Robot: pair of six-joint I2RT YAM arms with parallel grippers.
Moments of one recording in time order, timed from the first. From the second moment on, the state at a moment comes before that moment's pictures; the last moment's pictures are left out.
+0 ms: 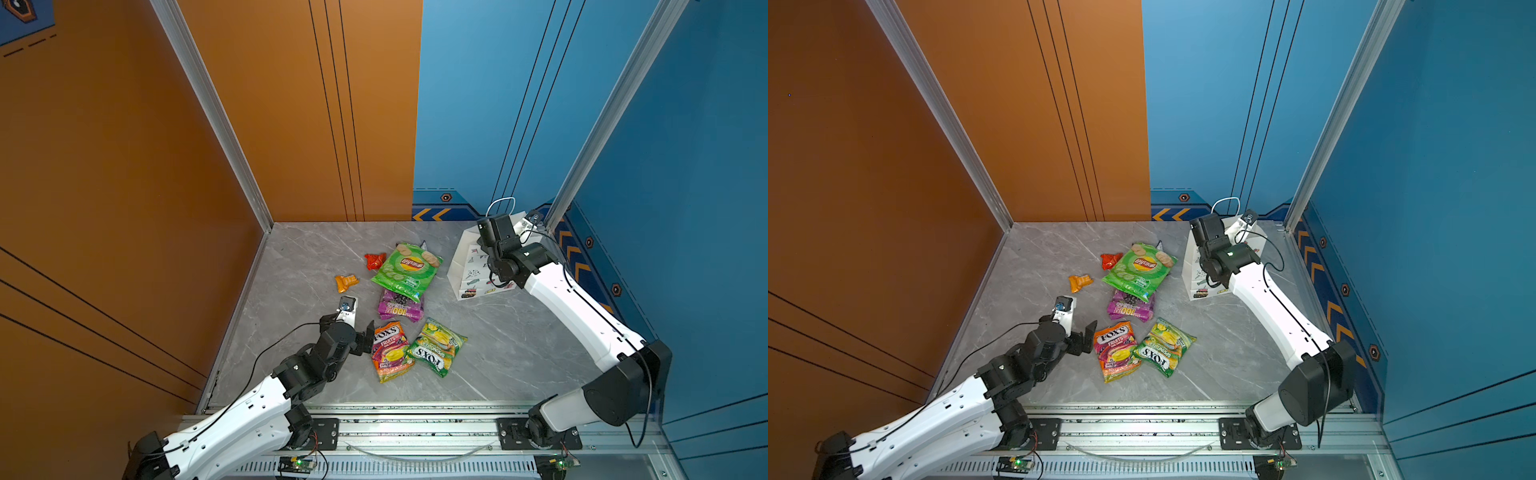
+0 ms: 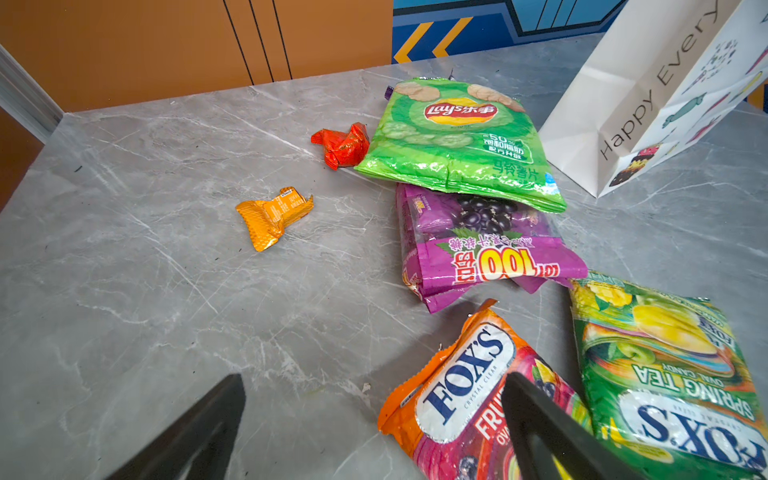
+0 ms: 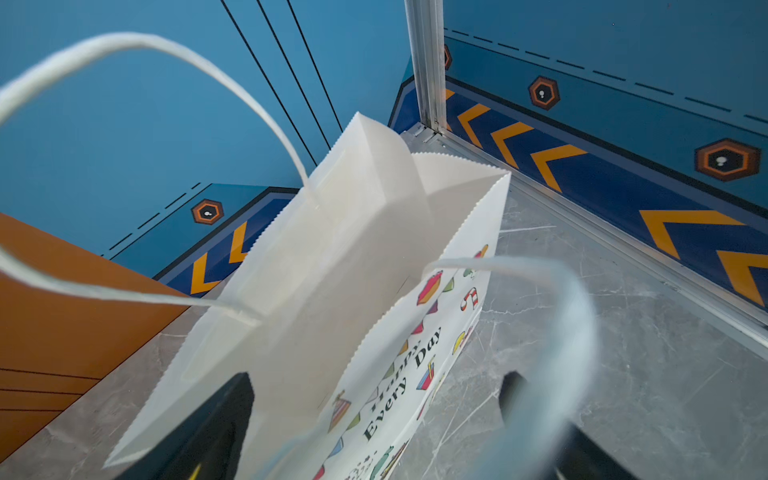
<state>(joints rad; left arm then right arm) -0.82 0.75 0.45 -0.26 -0.50 -0.30 0.42 1.51 1.49 -0.77 0.74 0.92</state>
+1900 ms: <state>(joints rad) -0.83 0.78 0.45 -0.26 -0.57 -0.29 0.26 1.49 1.47 -0.83 0.44 0.78</state>
